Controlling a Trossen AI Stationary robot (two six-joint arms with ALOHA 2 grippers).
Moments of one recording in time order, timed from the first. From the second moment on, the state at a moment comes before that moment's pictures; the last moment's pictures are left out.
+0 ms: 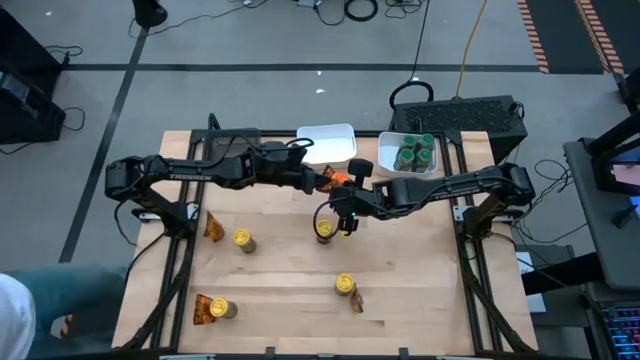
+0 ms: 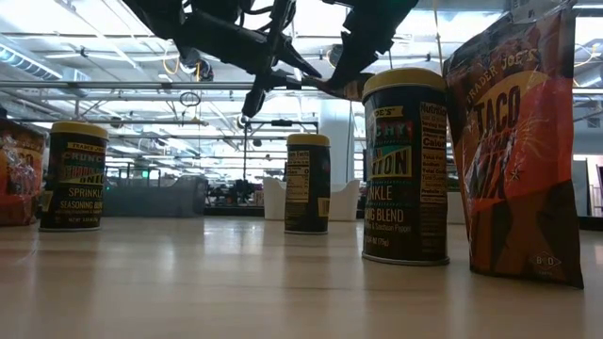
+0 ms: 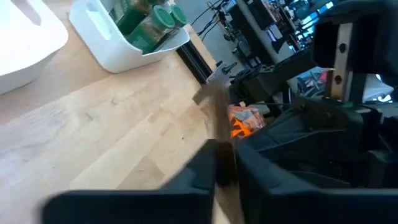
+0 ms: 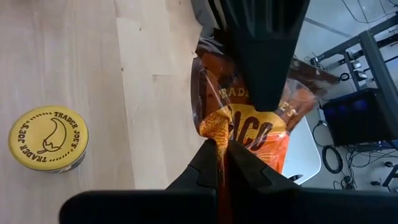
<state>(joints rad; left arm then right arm) 0.25 1.49 0.96 0.20 0.18 -0.84 0.09 1.65 1.41 -0.68 0.60 -0.04</state>
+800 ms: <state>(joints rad) 0.38 1.47 1.04 0.10 0.20 -0.68 0.09 1.64 1.61 -1.02 0.57 0.04</state>
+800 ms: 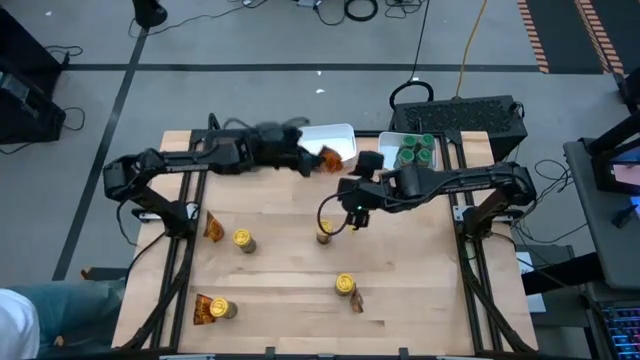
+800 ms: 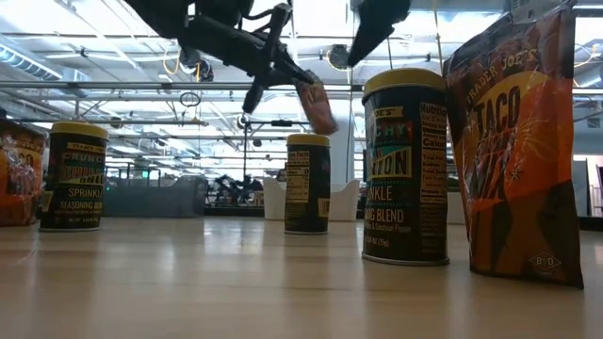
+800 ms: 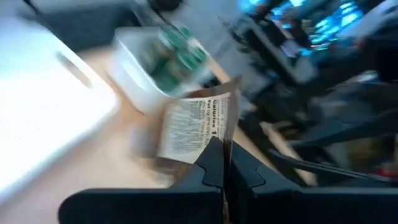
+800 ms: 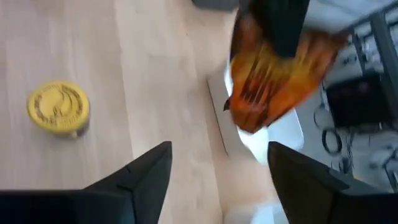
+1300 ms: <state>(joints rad) 0.56 1.49 1.28 -0.28 0.22 -0.41 0.06 1.45 1.64 -1.28 0.65 0.23</state>
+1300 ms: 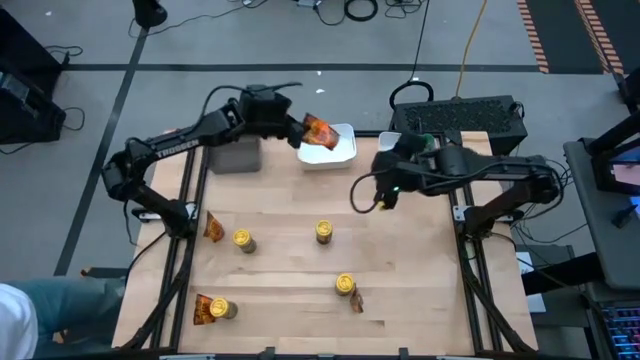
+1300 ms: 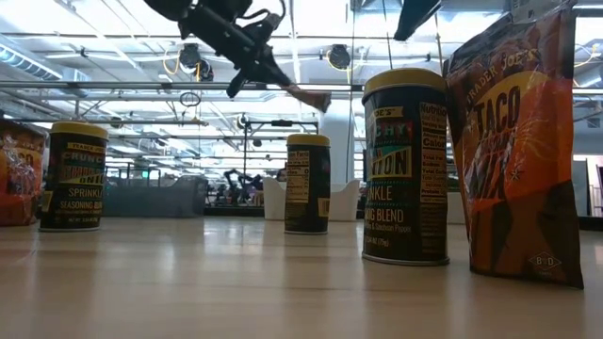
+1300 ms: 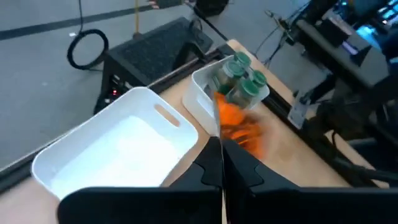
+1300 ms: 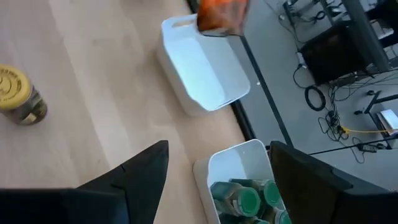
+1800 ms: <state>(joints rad) 0.60 1.55 1.28 -0.27 0.28 -0.38 0.06 1.31 1.64 -1.28 0.66 0.22</state>
